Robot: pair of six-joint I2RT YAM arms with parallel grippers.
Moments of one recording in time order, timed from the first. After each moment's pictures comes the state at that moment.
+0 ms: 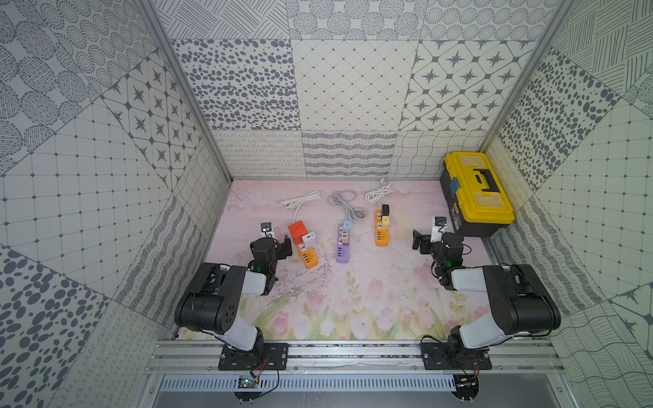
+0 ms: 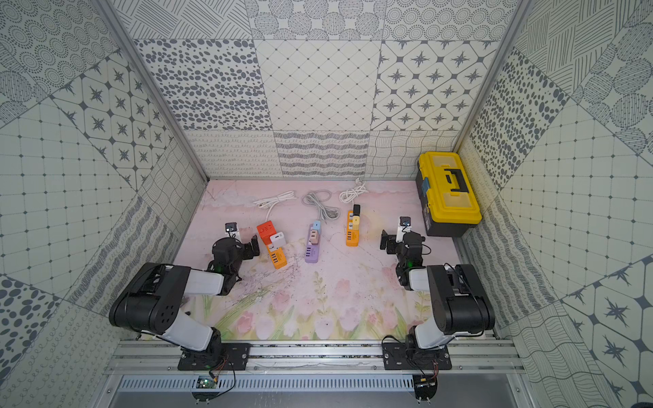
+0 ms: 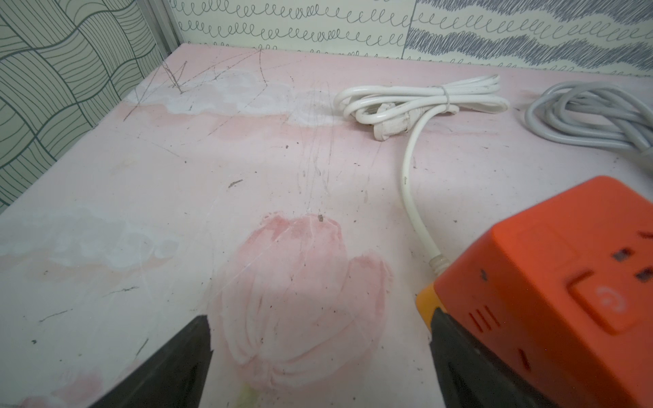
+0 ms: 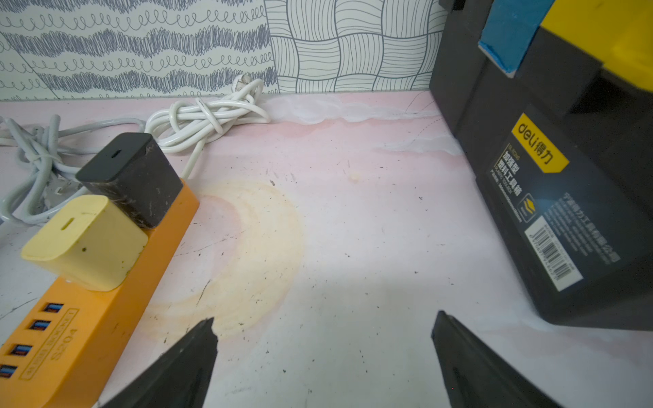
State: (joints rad) left arm -0.07 1.58 0.38 0.78 -0.24 -0.08; right arm 0.05 1.55 0.40 0.78 0.03 0.03
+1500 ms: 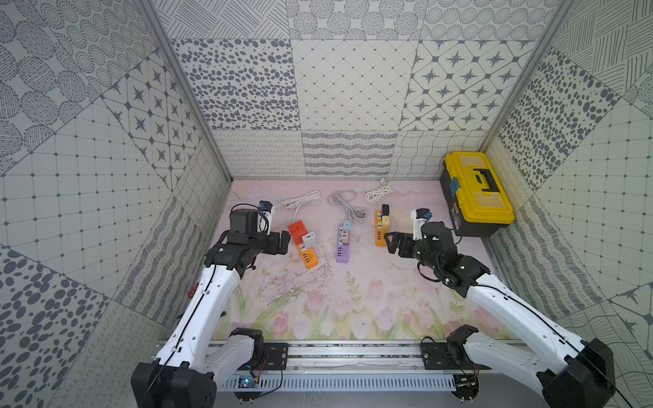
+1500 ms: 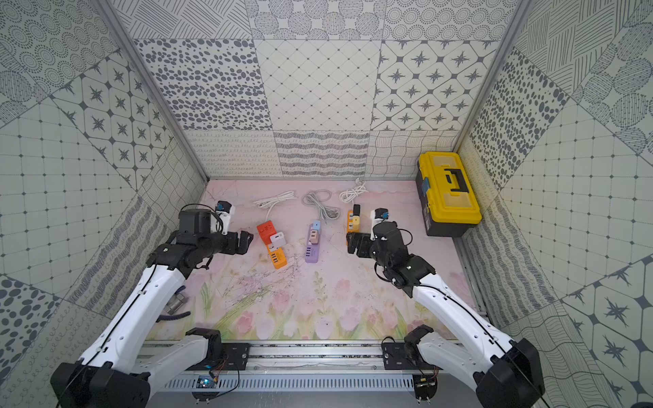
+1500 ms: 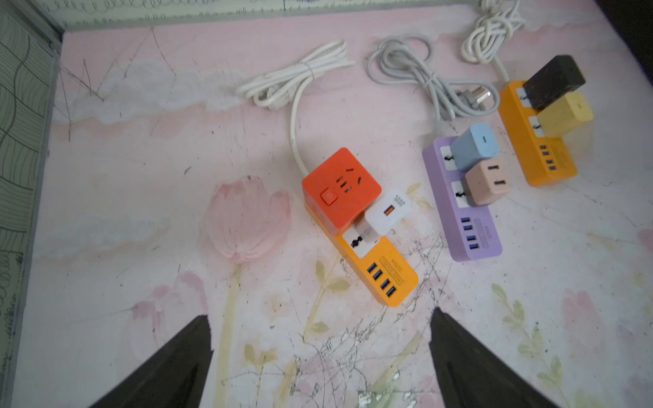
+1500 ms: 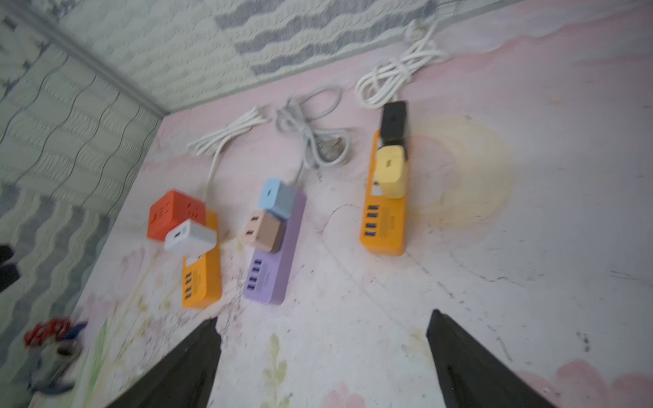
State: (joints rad) left arm -0.05 1.06 0.98 -0.73 0.08 0.04; right arm 0.65 1.06 0.83 -0.38 0.13 0.53
